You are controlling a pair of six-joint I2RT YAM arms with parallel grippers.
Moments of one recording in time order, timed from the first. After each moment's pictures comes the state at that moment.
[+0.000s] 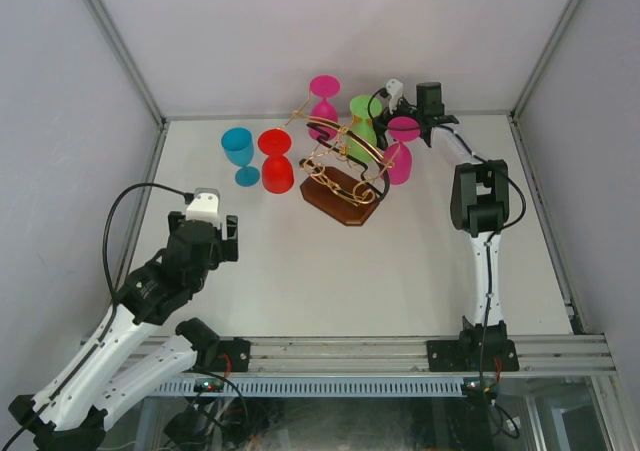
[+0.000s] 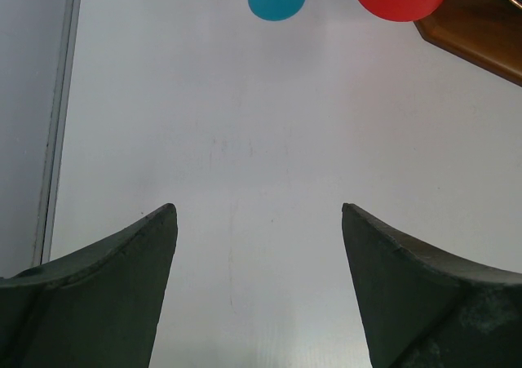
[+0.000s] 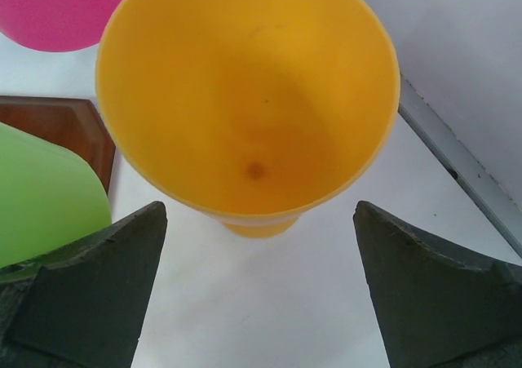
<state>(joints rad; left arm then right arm) -0.63 0.62 0.80 -0.76 -0.60 -0.22 0.14 2.40 2.04 -0.25 -0.74 -0.45</state>
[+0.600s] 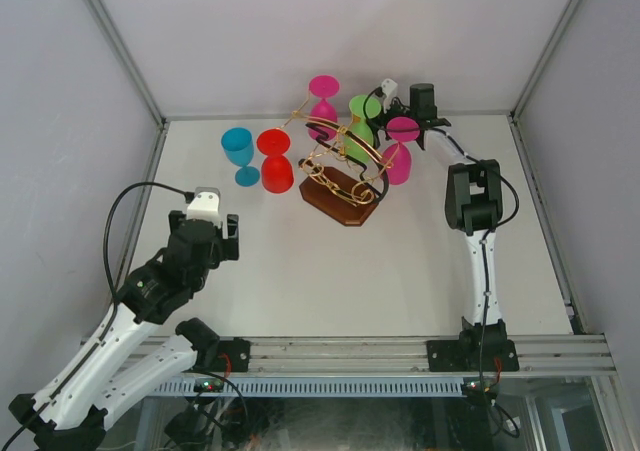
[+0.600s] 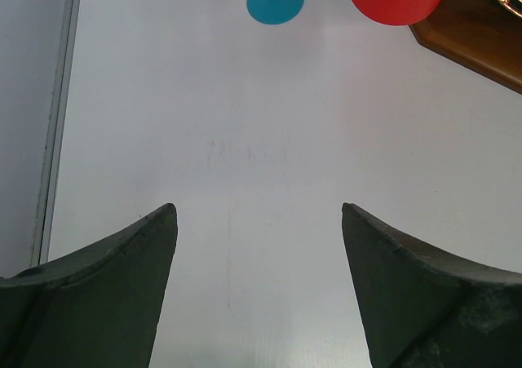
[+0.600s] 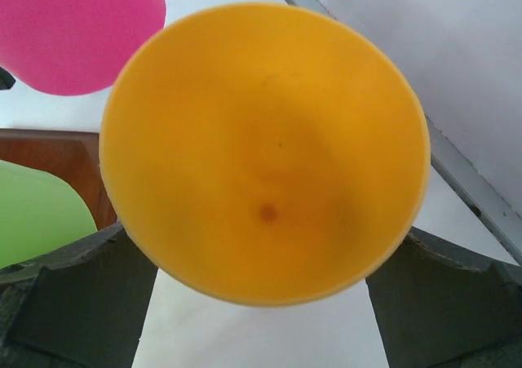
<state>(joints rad) -0.63 0.63 0.80 -0.74 -0.60 -0.22 0.15 2.45 2.07 -0.15 -0.77 -0.36</state>
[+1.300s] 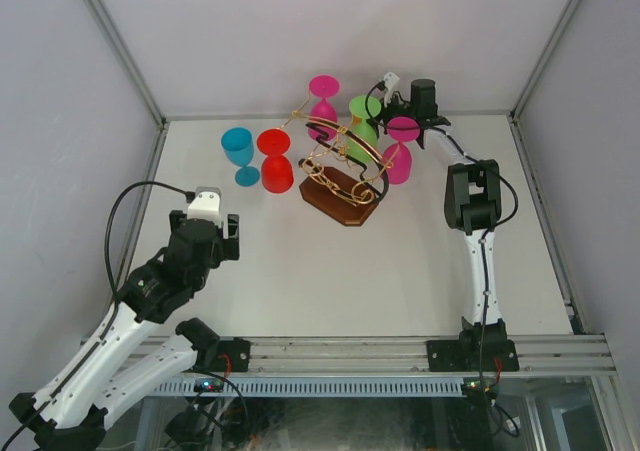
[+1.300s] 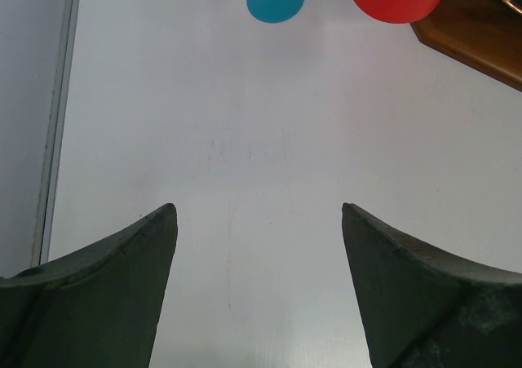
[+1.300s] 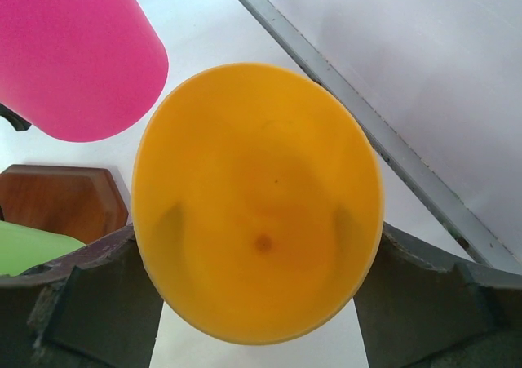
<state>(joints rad) -0.63 0.63 0.80 -0.74 -0.60 -0.22 0.16 2.47 2.10 -0.04 -0.80 -0.27</state>
